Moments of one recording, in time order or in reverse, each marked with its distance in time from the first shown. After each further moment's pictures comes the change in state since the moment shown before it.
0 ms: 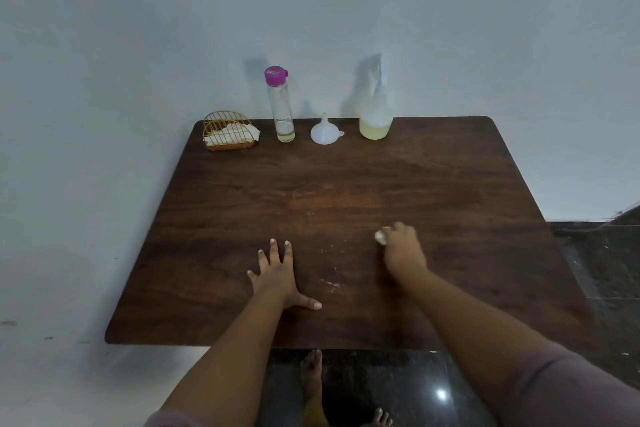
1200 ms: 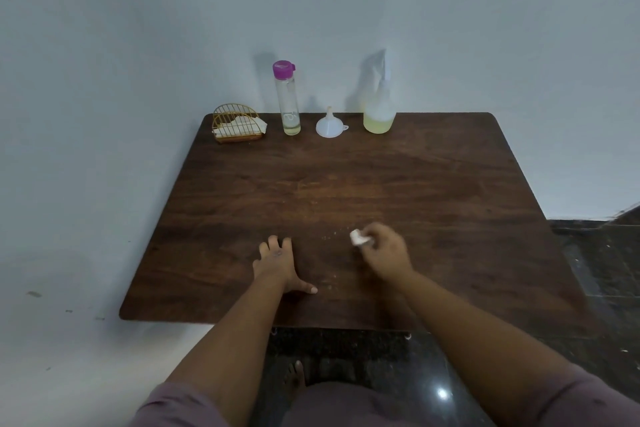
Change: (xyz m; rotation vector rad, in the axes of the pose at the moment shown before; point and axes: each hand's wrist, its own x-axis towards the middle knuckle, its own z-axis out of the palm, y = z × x) left_hand -0.018 -0.006 -0.003 -0.014 0.101 -0.011; right_hand -0.051 -0.031 -0.002 0.647 0.083 -0.043
